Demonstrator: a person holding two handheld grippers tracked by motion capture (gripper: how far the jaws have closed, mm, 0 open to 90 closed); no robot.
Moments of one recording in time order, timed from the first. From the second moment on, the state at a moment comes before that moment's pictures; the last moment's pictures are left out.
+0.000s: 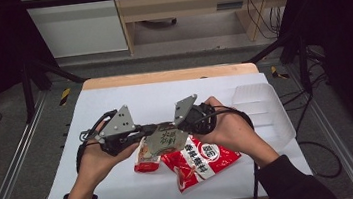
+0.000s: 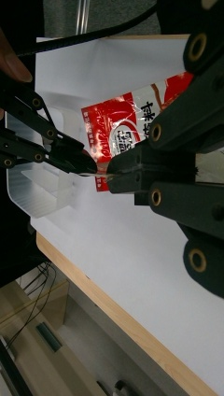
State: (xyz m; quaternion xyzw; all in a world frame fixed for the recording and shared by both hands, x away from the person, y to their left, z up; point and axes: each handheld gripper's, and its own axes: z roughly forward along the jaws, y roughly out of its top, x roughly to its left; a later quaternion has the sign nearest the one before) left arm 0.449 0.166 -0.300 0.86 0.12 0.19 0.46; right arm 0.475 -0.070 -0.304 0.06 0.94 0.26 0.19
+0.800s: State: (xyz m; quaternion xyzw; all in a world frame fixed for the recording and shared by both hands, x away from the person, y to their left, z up) left arm 0.442 0.236 -0.393 0.83 0.27 0.22 0.43; right arm 0.525 -0.149 -0.247 0.14 0.93 0.21 0.27
